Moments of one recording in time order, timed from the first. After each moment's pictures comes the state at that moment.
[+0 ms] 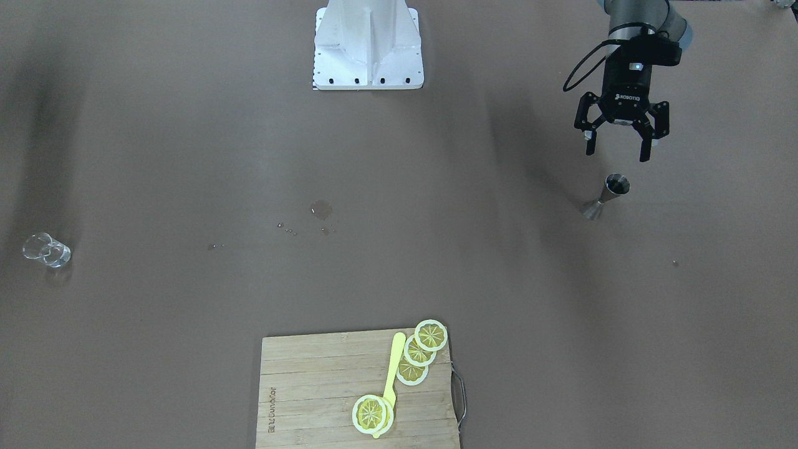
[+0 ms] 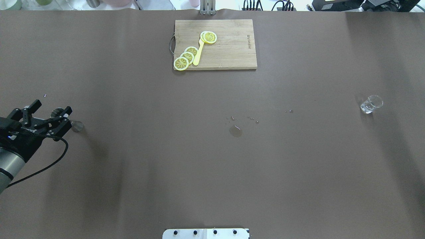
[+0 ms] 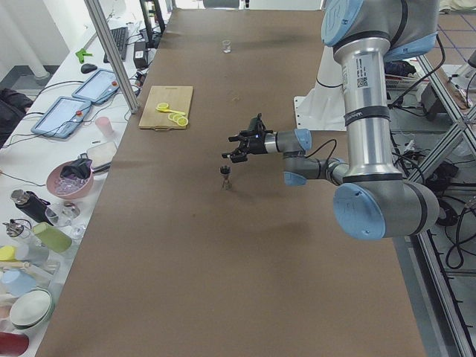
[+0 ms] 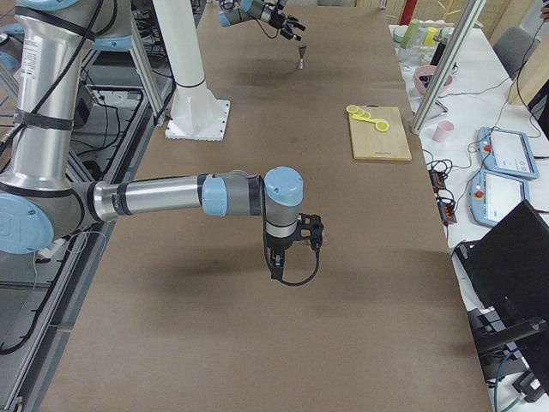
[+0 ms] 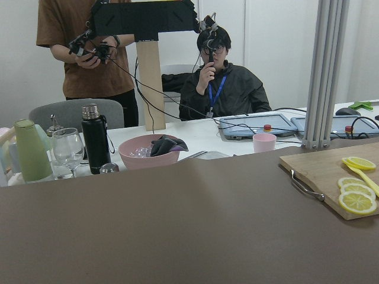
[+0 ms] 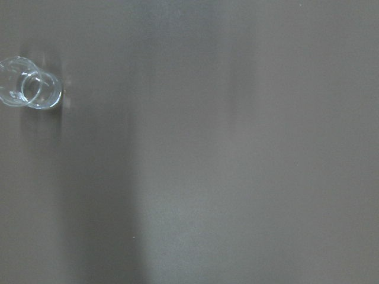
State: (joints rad) left arm -0.33 -1.33 -1.92 -2.84 -0.74 -0.86; right arm 1.49 -1.78 1.92 -1.68 2.27 0.04
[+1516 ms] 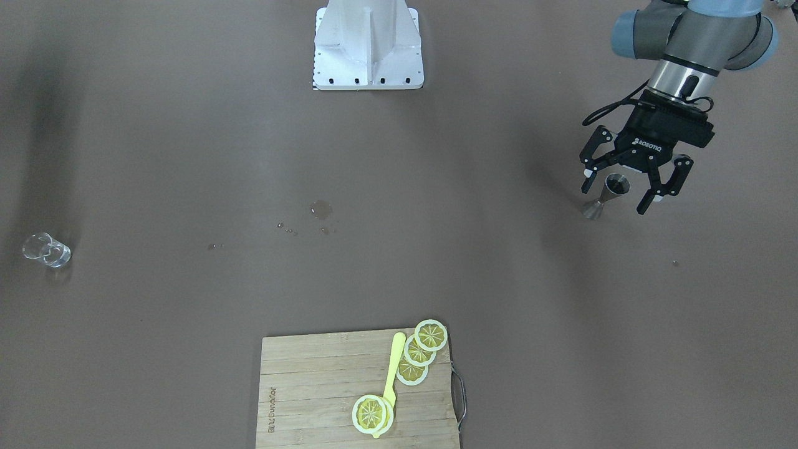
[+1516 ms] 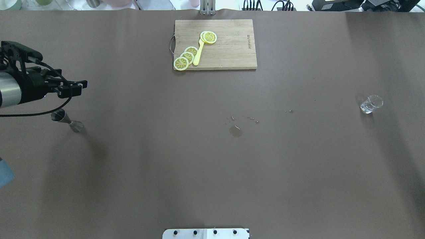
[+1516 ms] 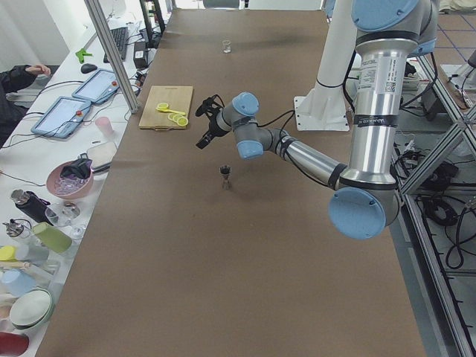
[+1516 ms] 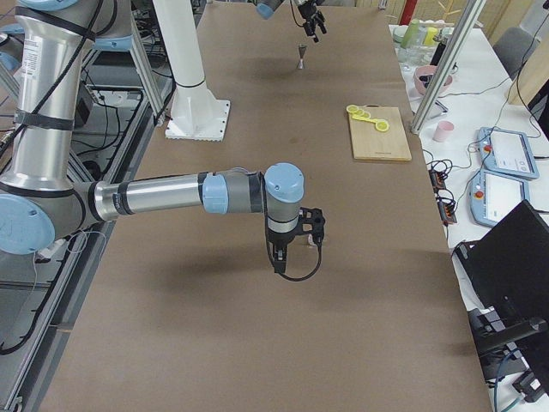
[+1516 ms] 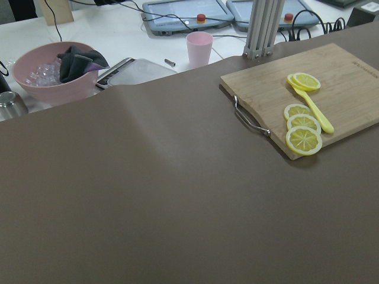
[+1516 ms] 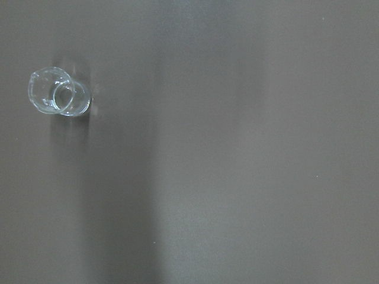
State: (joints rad) left arm -0.89 -1.65 -1.91 -2.31 -1.82 -0.63; right arm 1.49 -1.78 1.93 -1.66 2.31 0.03
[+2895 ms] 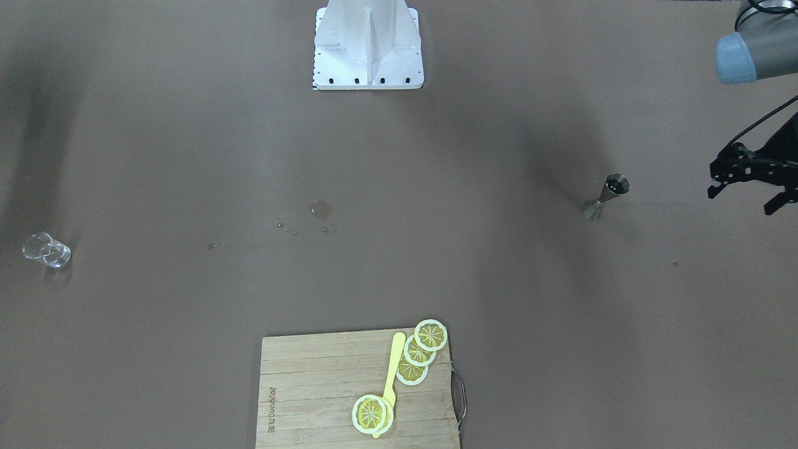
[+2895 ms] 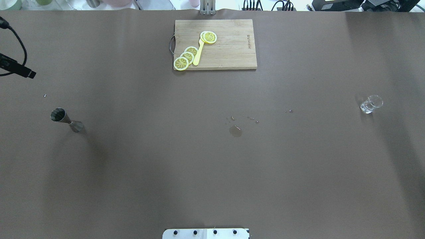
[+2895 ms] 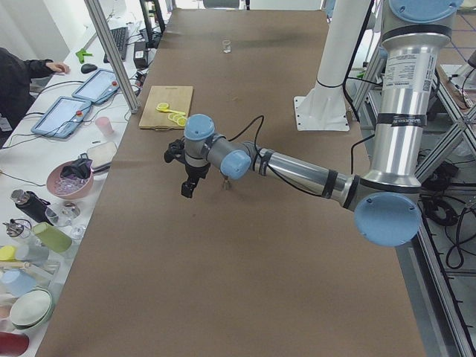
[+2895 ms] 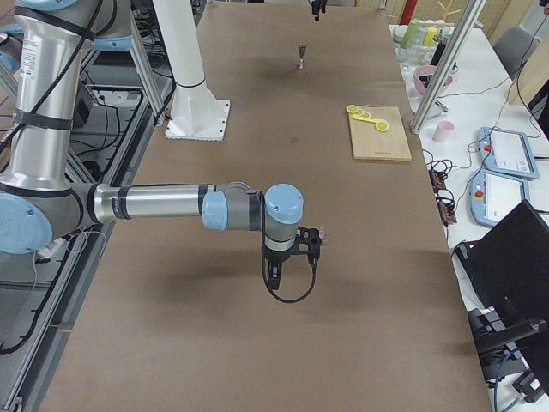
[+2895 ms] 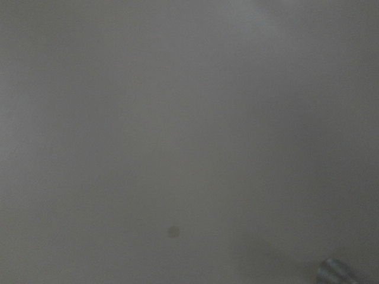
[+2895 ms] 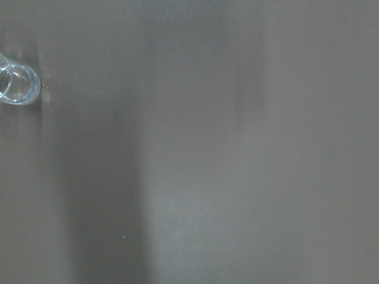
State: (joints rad) left arm -1.28 -1.58 -1.77 -1.86 -2.27 -0.18; right arm 1.50 -1.79 1.85 -1.65 2.30 0.05
